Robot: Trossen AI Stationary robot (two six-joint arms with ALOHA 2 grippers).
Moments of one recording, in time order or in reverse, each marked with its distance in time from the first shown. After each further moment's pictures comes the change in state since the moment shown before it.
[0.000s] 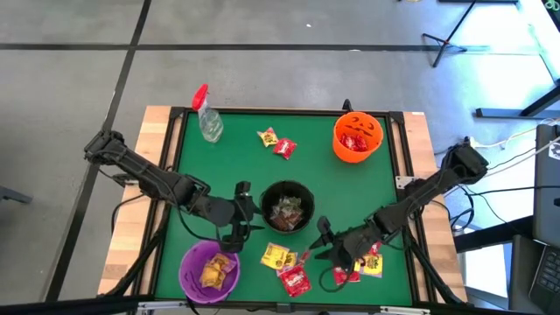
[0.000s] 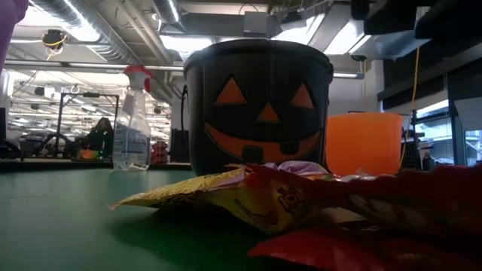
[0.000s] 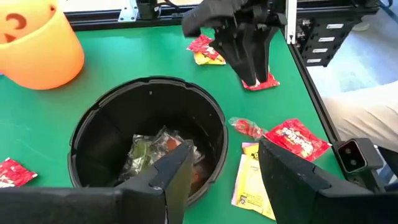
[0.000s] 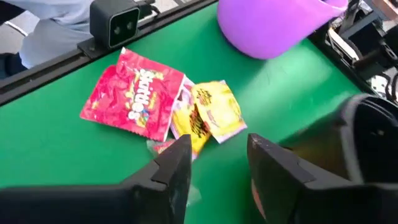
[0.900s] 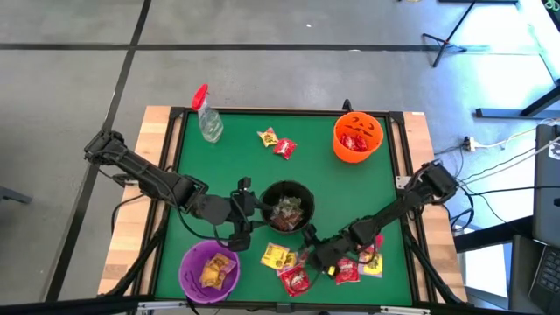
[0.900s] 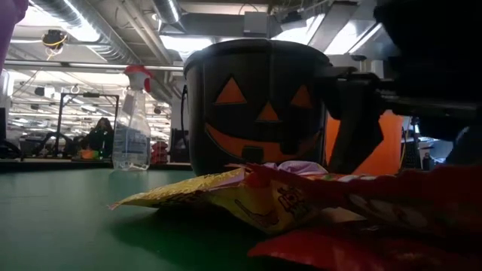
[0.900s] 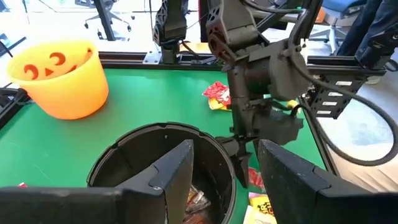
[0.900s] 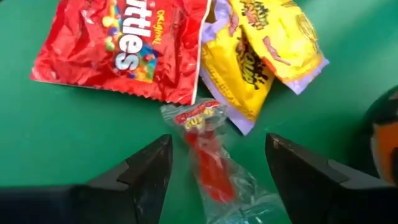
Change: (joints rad) left arm -0.003 0.000 0.000 0.163 -0.120 -0.012; right arm -0.045 0.355 0.089 0.039 -0.064 0.185
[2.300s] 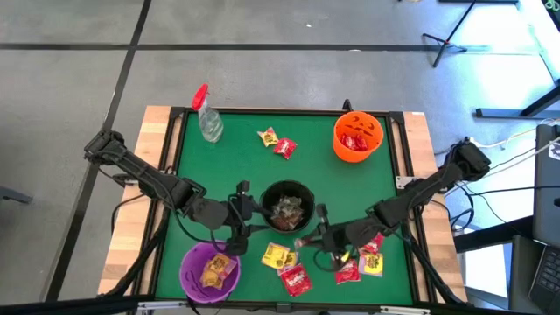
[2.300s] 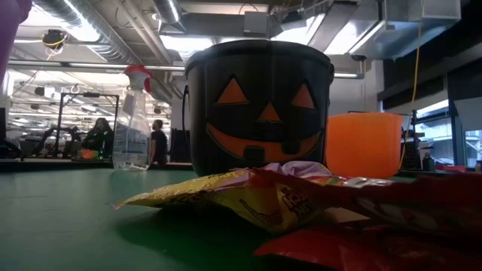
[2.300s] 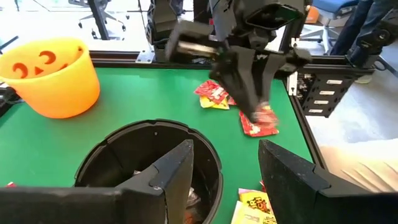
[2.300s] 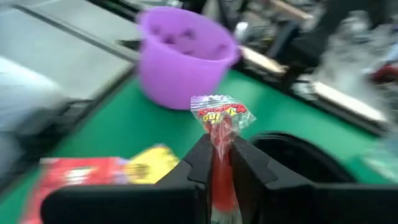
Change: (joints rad) left arm -0.033 0.000 -0.001 -0.001 -0.009 -0.017; right arm -0.017 -0.397 -0.001 0.058 0.167 -0.005
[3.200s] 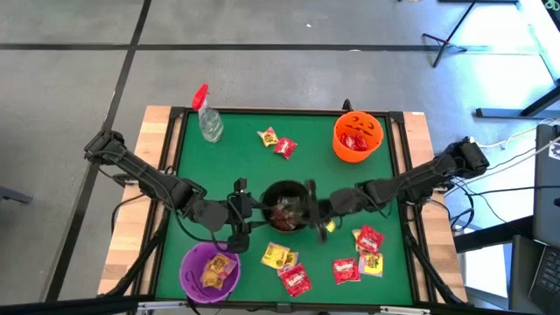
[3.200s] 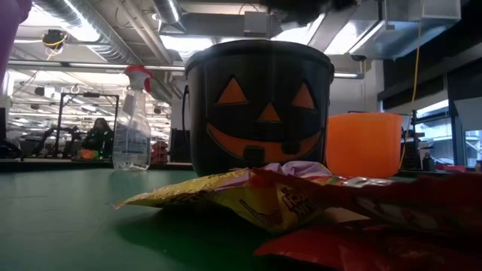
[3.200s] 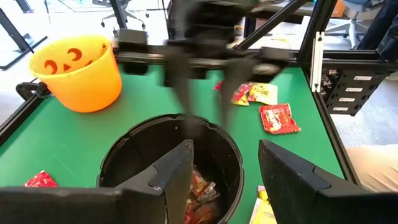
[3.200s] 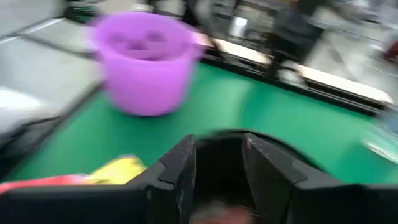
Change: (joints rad) left arm -0.006 0.000 0.000 -0.039 -0.082 -0.006; right arm -0.219 0.001 0.005 0.028 -0.209 0.032
